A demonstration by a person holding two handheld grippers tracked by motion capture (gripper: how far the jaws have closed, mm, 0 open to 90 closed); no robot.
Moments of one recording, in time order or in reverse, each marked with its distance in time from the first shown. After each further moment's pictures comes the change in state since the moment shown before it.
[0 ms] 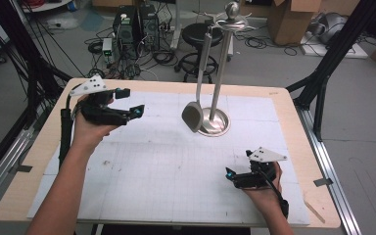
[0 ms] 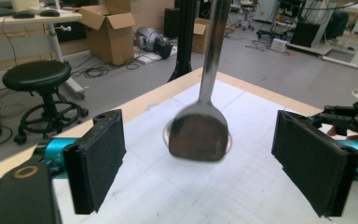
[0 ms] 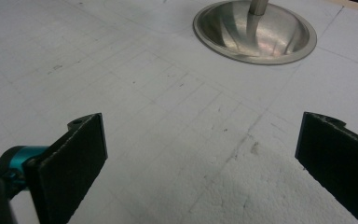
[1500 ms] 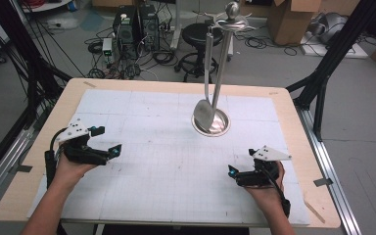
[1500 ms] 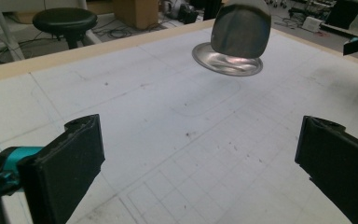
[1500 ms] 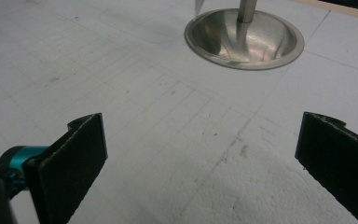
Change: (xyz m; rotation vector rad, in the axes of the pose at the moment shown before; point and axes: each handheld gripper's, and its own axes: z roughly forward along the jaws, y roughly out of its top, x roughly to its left) left arm 0.010 -0.117 -0.046 0.083 0.101 -0.055; right arm -0.007 0.000 -0.005 -0.032 -0.006 0.045
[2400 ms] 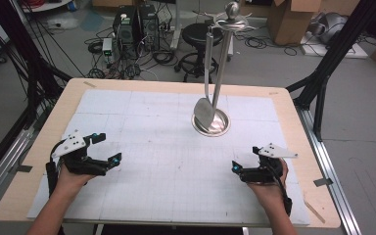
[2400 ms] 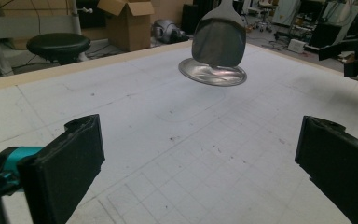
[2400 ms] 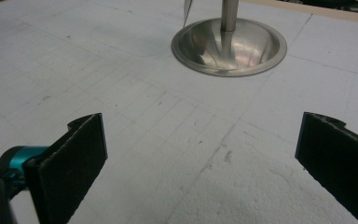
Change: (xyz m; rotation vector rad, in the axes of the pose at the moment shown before) left arm -0.012 -0.018 -0.006 -0.095 -0.025 0.019; right arm -0.012 0.001 -0.003 -0.040 -0.010 0.055
